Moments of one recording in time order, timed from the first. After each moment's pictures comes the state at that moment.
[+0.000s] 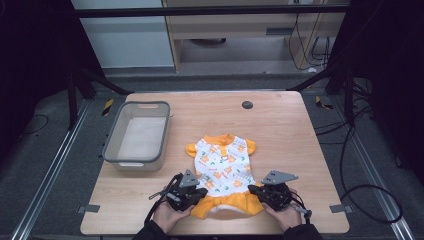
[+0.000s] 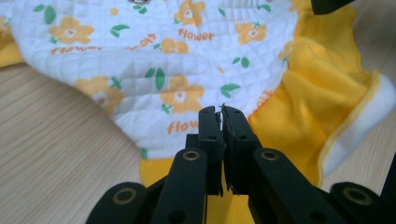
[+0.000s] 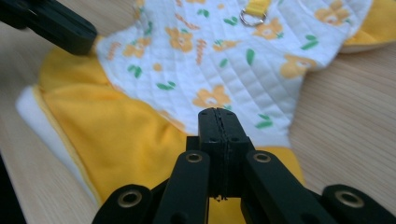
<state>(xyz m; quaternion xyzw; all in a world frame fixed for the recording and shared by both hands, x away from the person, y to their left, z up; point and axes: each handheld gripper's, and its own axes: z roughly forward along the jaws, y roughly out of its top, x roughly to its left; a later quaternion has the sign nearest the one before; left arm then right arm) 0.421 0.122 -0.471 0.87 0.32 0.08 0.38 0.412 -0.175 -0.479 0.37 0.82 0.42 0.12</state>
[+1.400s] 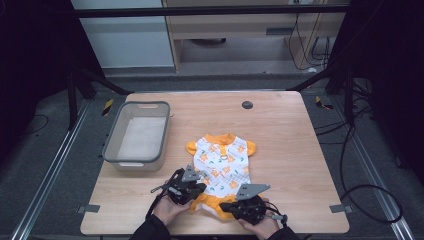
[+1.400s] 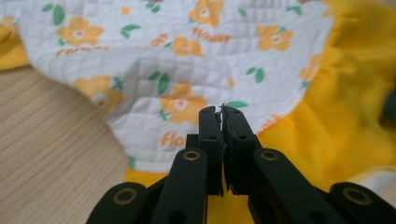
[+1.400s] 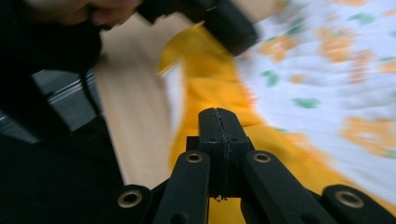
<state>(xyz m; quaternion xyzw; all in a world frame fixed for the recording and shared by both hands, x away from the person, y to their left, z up) 0.435 0.124 -0.475 0.87 0.31 0.09 0.36 0.389 -0.114 -0.488 0.27 0.85 0.46 0.03</state>
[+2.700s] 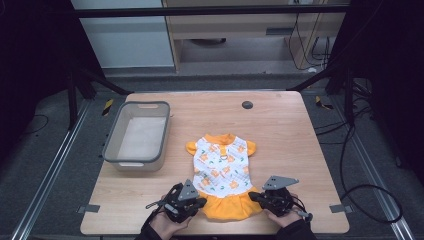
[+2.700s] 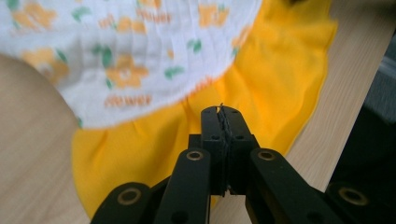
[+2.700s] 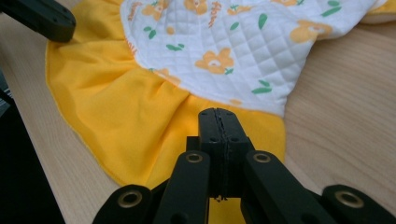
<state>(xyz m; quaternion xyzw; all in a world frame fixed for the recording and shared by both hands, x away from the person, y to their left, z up) 0.388 0.127 -0.472 0.89 0.28 0.08 0.34 0.400 -0.181 -0.487 0.36 0.83 0.41 0.09</state>
